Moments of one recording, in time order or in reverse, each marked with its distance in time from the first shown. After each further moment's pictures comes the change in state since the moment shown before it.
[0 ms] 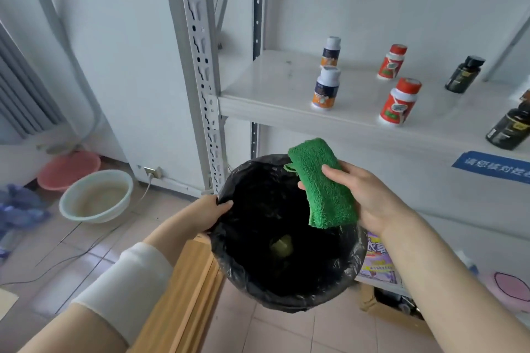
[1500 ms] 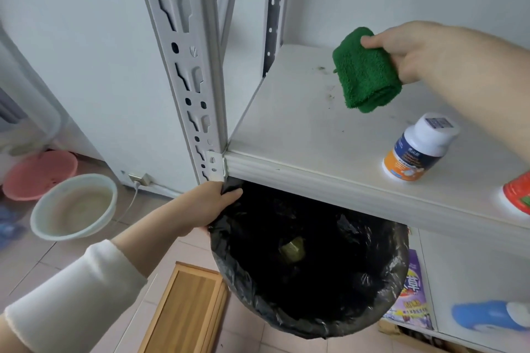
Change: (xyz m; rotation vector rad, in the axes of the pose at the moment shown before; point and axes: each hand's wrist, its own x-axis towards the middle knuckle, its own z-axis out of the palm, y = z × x) left_hand 0.183 0.075 -0.112 0.119 -0.087 0.016; right_hand 0.316 -0.208 0.009 -0.434 0.469 0.162
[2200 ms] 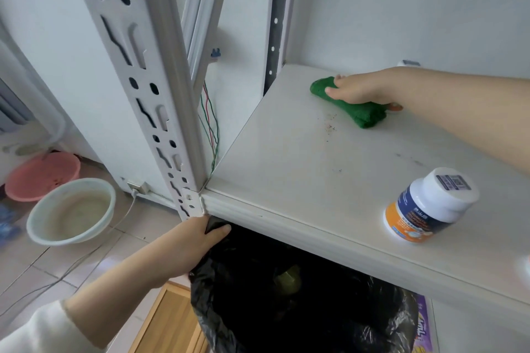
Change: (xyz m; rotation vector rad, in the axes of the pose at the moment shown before) left_hand 0.012 0.002 0.006 0.006 0.017 -0.001; right_hand 0.092 -0.002 0.018 -1.218 -0.179 -0.206
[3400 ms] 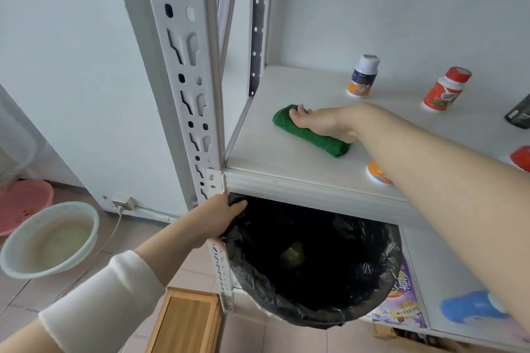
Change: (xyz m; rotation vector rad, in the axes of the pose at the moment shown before) left_hand -0.001 -0.002 -0.004 -0.074 -0.058 0.033; right_hand -0.106 -0.050 0.064 0.336 -0.139 -0.056
